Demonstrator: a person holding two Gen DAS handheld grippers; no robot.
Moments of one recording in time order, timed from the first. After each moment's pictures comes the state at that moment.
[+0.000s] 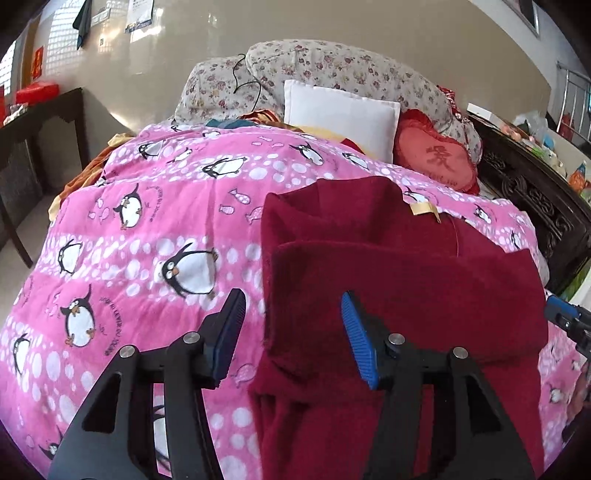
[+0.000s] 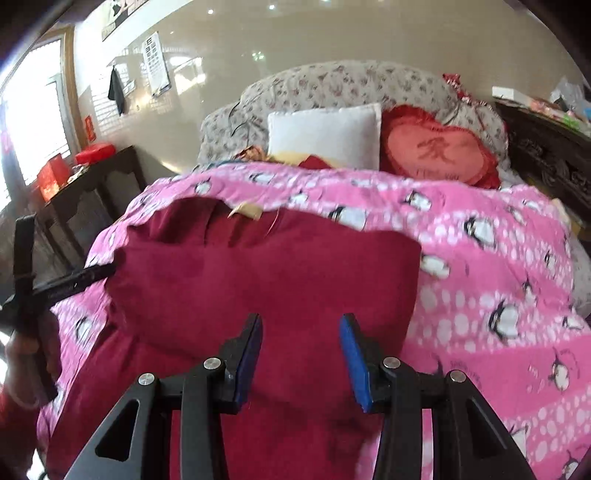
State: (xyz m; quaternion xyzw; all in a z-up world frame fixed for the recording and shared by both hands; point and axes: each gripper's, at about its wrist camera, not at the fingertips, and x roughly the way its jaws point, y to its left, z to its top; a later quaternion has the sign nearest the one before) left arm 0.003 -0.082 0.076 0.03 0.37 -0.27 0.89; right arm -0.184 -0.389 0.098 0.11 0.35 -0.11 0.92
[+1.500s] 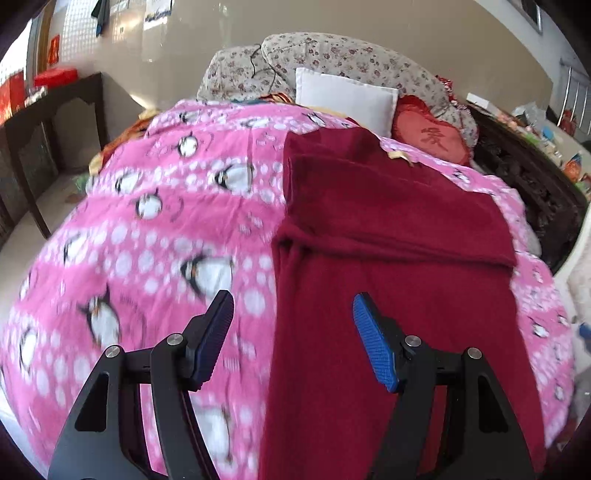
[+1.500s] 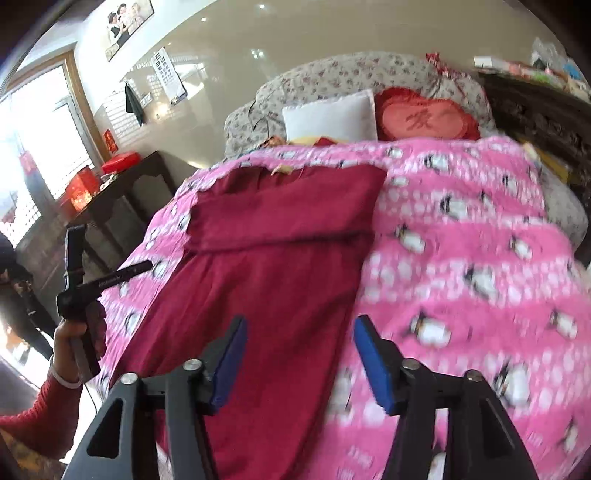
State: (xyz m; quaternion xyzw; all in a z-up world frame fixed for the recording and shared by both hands) left arm -0.120 0.002 0.079 0.02 0.40 -0.26 0.88; right arm -0.384 -0.330 0.122 0.18 0.36 -0.06 0.91
